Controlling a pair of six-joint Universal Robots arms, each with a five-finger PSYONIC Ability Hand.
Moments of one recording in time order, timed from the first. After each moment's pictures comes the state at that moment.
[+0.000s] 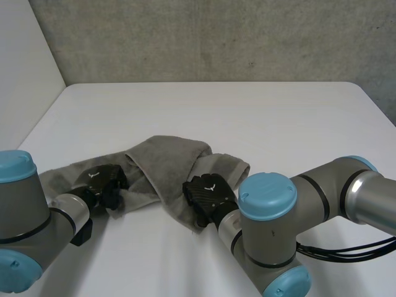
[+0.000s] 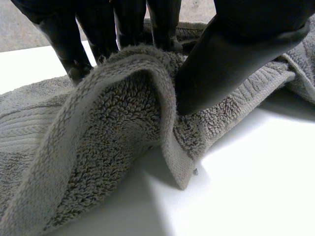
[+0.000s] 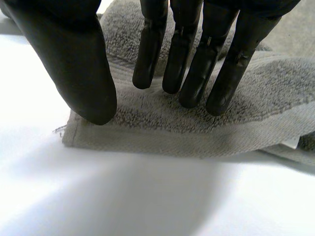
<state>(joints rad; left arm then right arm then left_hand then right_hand) 4.47 -1.95 -1.87 3.38 -1.40 3.13 2.36 -0.87 1.44 -0.20 1.54 3.08 1.31 1.30 1.32 1.36 1.14 0.78 0.80 0.79 0.80 0.60</state>
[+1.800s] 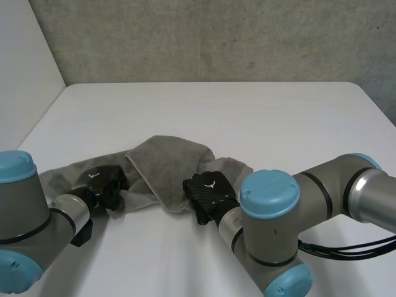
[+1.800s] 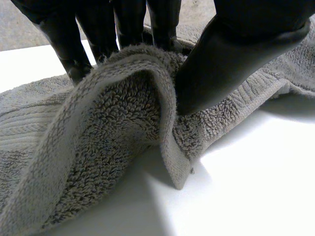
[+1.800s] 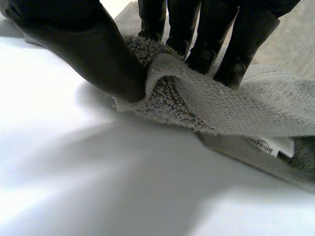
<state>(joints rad) 4.47 -1.95 -1.87 3.38 -1.40 3.13 2.36 -0.89 1.44 -0.20 1.54 3.05 1.31 1.30 1.32 1.36 1.14 1.32 1.31 1.29 1.34 1.17</state>
